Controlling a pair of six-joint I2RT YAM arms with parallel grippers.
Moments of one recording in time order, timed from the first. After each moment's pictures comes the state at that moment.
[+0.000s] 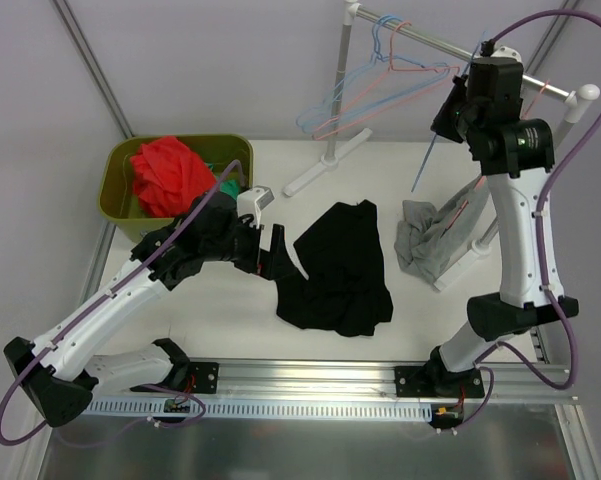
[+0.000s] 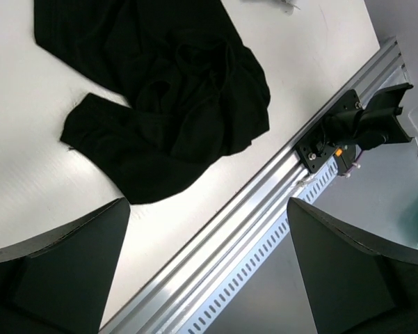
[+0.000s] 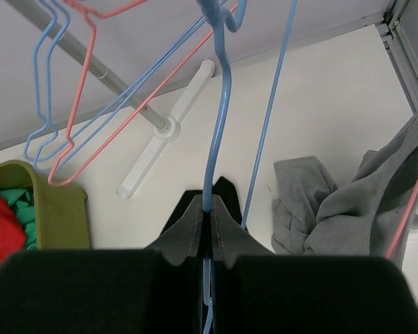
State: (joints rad) left arm -0.71 1.07 1.12 -0.70 0.30 -0.42; right arm 0.27 1.59 2.24 -1.10 0.27 0.42
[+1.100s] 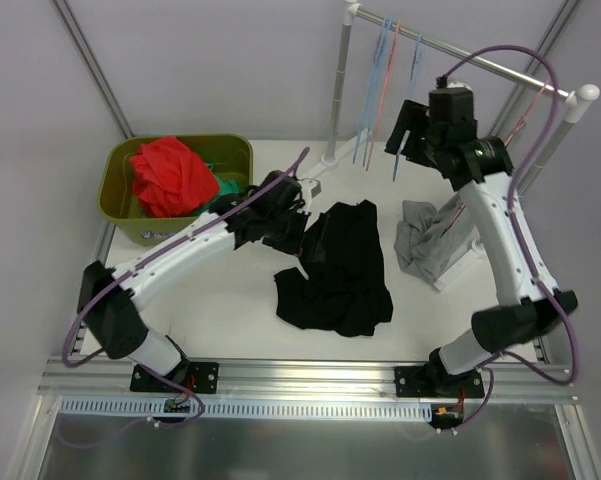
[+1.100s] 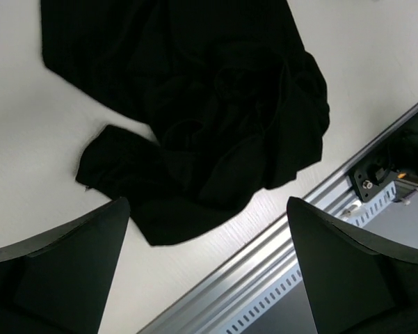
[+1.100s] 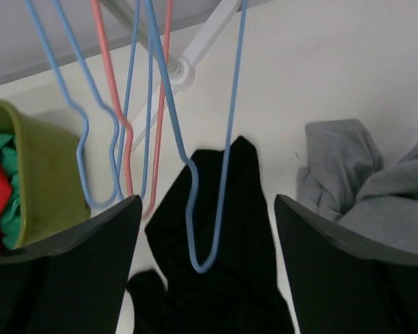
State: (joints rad) left arm -0.77 1.47 1.35 -0.75 0.17 -0.40; right arm 0.33 1.61 1.93 -0.91 0.24 0.46
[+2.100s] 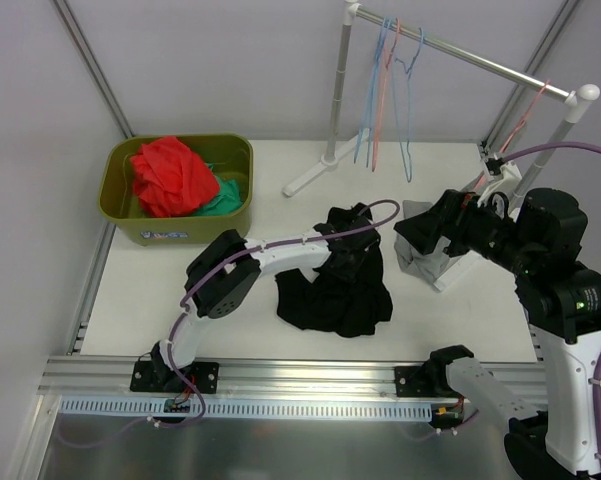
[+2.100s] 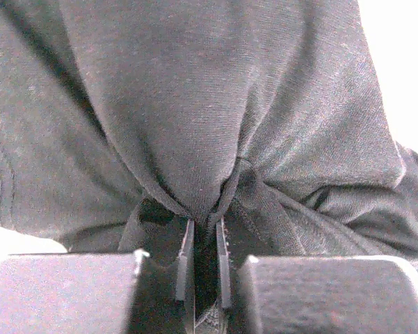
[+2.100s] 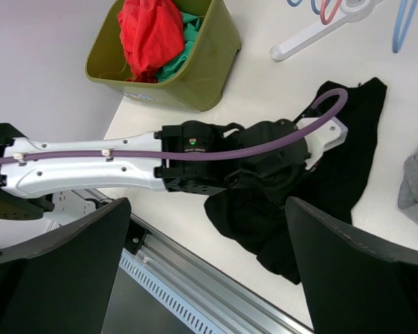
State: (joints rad) left arm -1.01 2.16 1.63 -0.60 -0.11 -0.44; right arm 0.26 0.86 1.52 -1.01 -0.40 0.40
